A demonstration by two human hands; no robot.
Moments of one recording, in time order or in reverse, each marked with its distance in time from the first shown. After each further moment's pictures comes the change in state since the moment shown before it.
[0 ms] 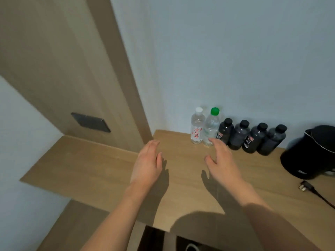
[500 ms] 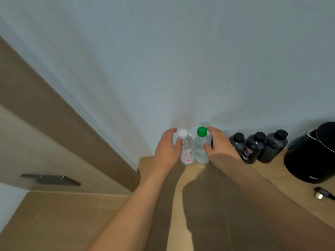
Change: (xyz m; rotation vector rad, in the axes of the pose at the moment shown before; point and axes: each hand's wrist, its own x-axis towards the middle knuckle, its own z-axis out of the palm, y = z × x) left_hand 0.194 0.072 0.089 -0.246 -0.250 0.005; right_hand 0.149 0.042 -0.020 0.070 0.063 0.189
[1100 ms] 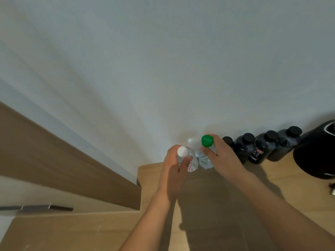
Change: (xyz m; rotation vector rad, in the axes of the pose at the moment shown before) left_hand 0.006 -0.052 0.031 -0.314 -0.092 0.097; right_hand 0.030 0.020 0.040 0.253 0.049 0.000
